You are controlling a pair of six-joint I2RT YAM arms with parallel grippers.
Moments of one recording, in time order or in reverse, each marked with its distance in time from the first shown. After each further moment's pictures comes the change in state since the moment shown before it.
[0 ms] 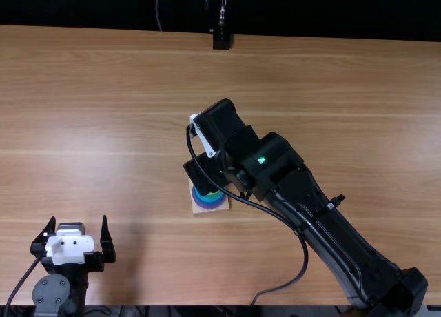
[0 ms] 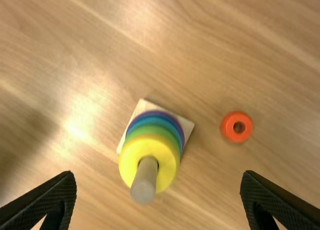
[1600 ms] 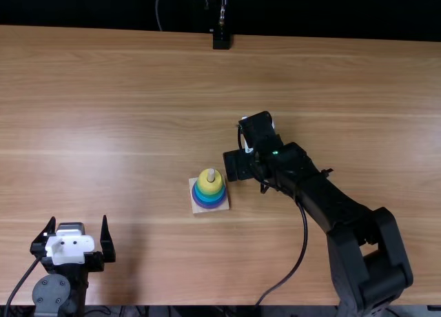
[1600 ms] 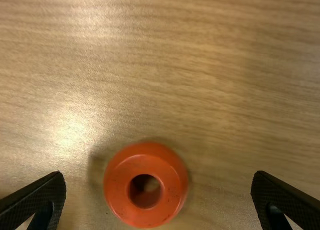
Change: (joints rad) left arm 0.000 0.000 0.000 0.000 0.000 -0.001; right arm -0.259 0.157 -0.512 0.612 0.027 0.097
